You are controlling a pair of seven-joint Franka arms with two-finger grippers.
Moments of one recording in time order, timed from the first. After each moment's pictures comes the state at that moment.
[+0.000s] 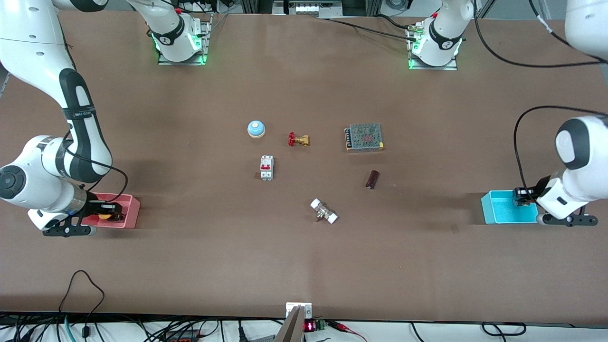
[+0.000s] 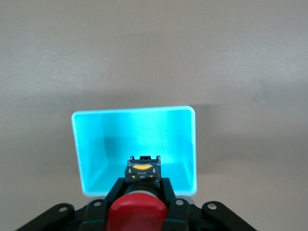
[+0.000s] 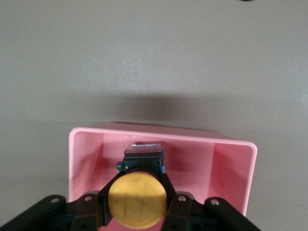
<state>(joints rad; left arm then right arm) 0.19 0.55 0.00 -1.63 0.10 2.14 0.14 -0.08 0.70 -0.06 -1.56 0.01 2.28 -0.16</state>
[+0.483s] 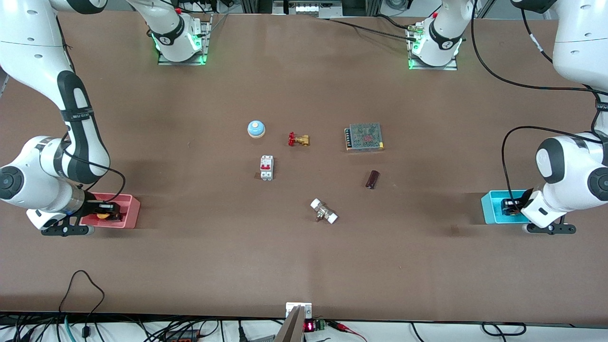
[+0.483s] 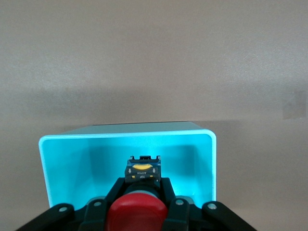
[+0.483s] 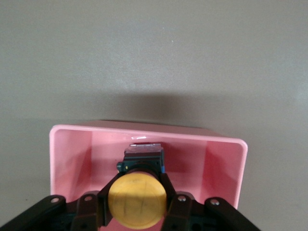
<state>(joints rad) 0.20 0.65 0.00 -1.62 0.10 2.23 0.14 -0.10 0.71 -0.06 -1.56 0.01 2.28 -0.18</state>
